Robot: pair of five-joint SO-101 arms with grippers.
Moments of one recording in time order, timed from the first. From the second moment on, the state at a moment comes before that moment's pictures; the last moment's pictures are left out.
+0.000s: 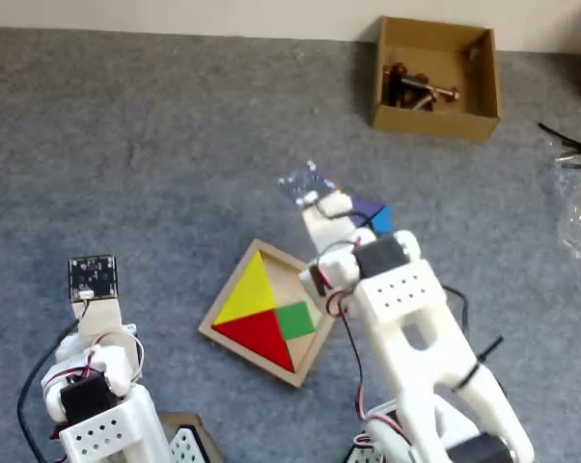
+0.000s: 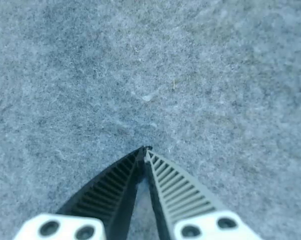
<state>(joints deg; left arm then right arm) -31.4 -104.0 96.0 76.1 -10.9 -27.3 -29.3 36.2 70.1 14.6</state>
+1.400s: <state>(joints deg) -31.4 -104.0 96.0 76.1 -10.9 -17.8 33.9 -30.4 88.1 7.6</state>
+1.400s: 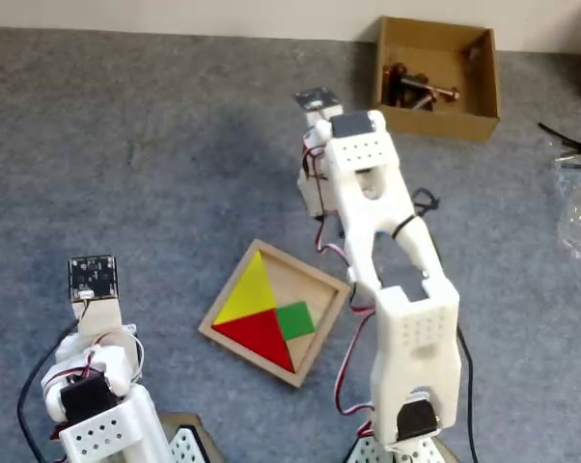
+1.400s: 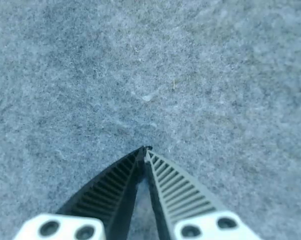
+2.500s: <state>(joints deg) -31.4 -104.0 96.0 76.1 -10.9 -13.0 50.0 -42.2 88.5 4.2</state>
